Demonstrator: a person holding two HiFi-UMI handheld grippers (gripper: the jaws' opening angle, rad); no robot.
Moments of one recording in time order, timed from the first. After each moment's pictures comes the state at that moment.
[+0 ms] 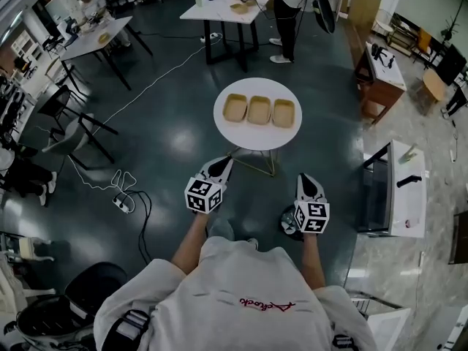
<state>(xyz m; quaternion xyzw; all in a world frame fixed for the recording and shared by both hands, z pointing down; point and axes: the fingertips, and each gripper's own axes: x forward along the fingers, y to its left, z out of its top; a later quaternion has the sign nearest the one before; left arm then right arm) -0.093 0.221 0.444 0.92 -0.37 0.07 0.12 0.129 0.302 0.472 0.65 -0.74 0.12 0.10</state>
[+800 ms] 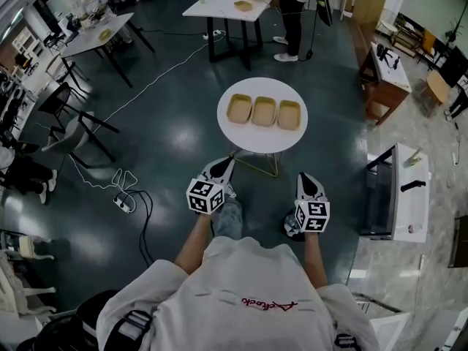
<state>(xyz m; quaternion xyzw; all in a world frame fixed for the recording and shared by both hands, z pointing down) -0.101 0.193 0.462 0.91 -0.38 0.06 0.14 0.119 0.269 0.487 0.64 -0.75 0.12 0.11</state>
